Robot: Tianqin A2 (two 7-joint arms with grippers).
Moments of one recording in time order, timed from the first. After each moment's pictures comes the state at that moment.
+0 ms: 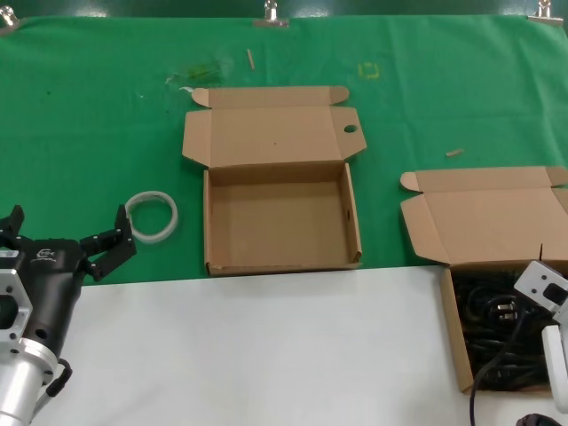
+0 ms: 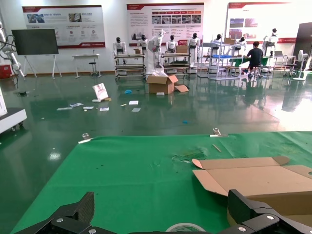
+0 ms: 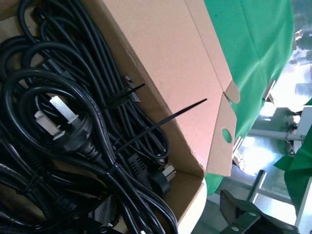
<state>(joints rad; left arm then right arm) 0.00 -0.30 1.60 -1.60 -1.80 0.00 0.00 0.27 0.09 -1.43 1.50 2.75 0.94 -2.40</state>
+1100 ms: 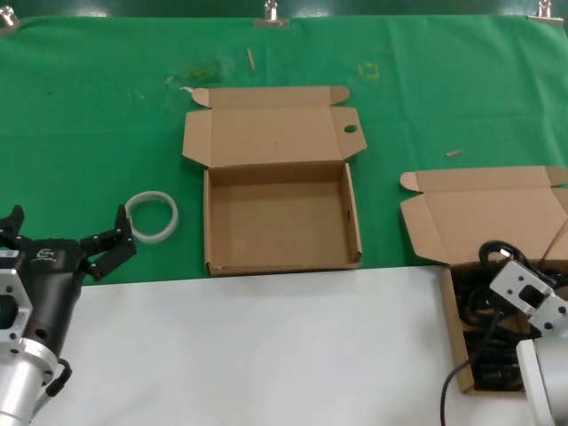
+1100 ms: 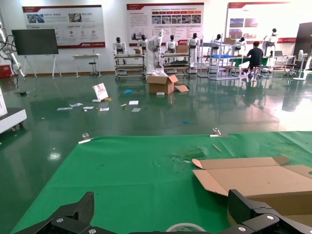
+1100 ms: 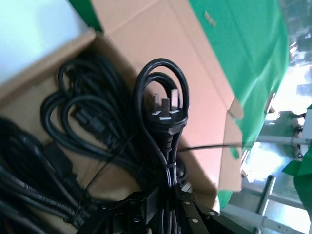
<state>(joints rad) 0.00 -0.30 1.60 -1.60 -1.80 0.00 0.00 0.22 0.09 -1.53 1.59 2.75 0.99 -2.27</state>
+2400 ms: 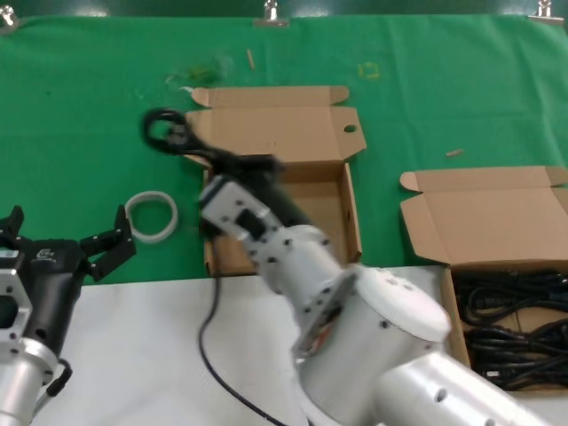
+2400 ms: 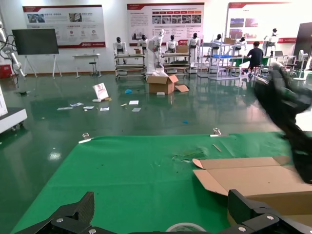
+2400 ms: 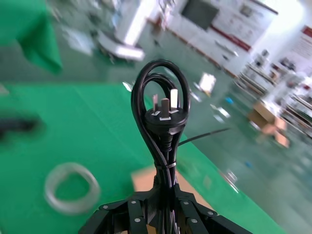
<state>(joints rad) 0.00 -0.30 1.60 -1.60 -1.80 0.00 0.00 0.58 0.10 -2.42 1.46 2.75 0.63 -1.38</state>
